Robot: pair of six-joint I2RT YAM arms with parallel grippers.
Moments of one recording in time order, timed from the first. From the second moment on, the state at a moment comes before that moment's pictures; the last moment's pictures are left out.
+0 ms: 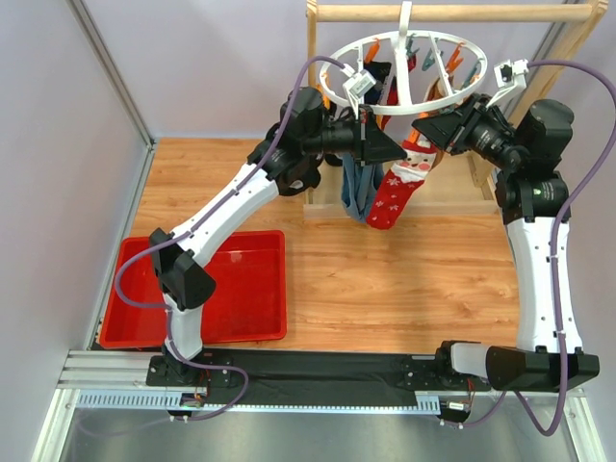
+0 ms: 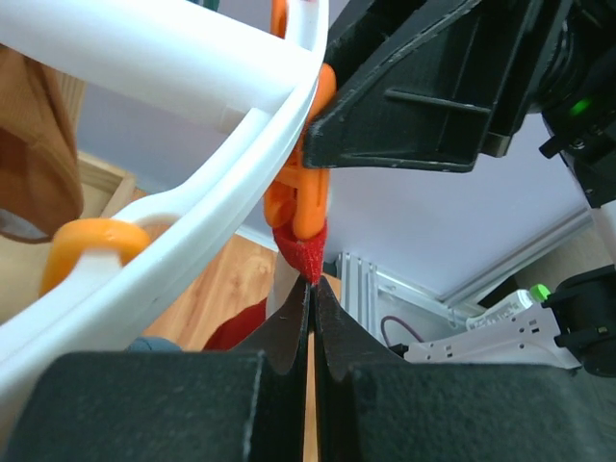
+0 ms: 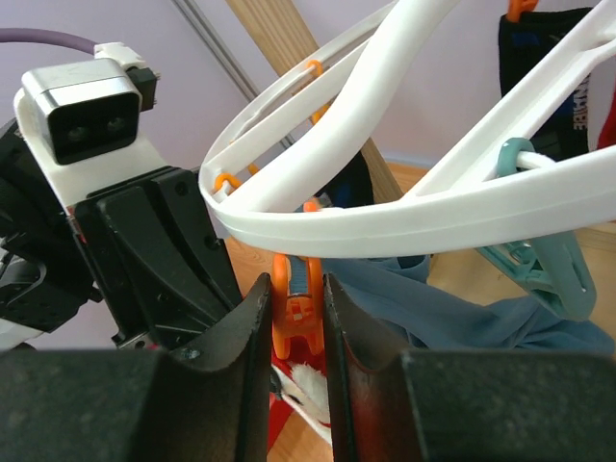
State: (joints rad) left arm -0.74 1.92 2.08 -0.09 0.75 -0.55; right arm -0.03 1.27 1.62 -0.34 -0.73 0.51
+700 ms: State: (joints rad) left arm -0.74 1.95 2.08 -0.07 0.75 -0.59; right arm -0.03 1.26 1.60 -0.33 -0.75 0.53
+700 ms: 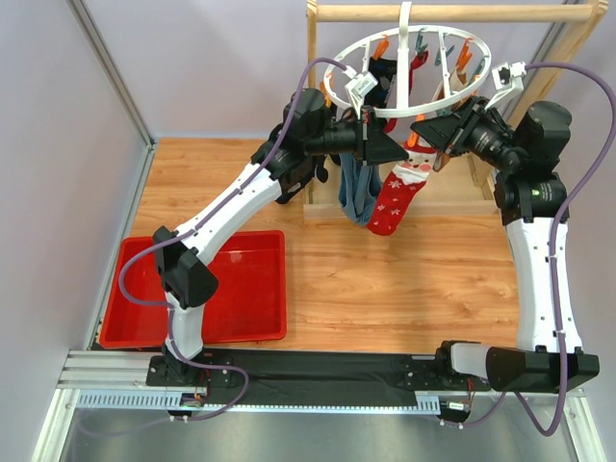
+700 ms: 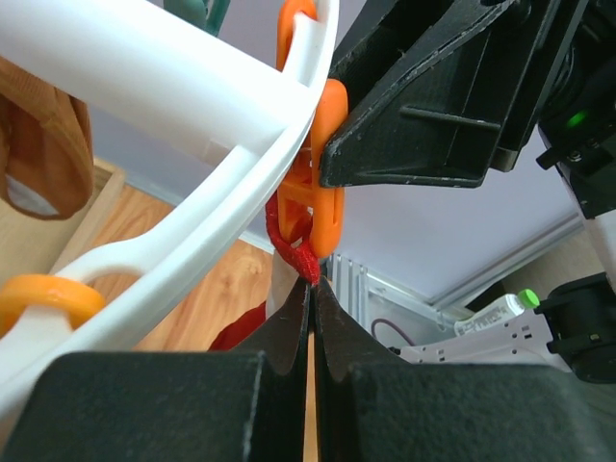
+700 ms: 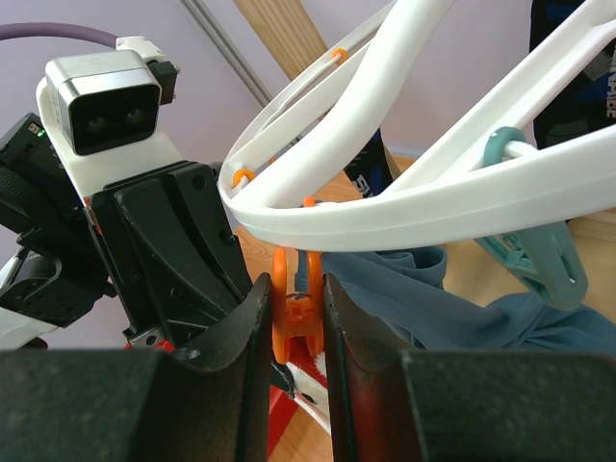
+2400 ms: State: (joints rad) left arm -0.72 1.94 2.07 -0.06 0.64 -0.66; right arm -0.03 1.19 1.69 -0.64 -0.50 0.37
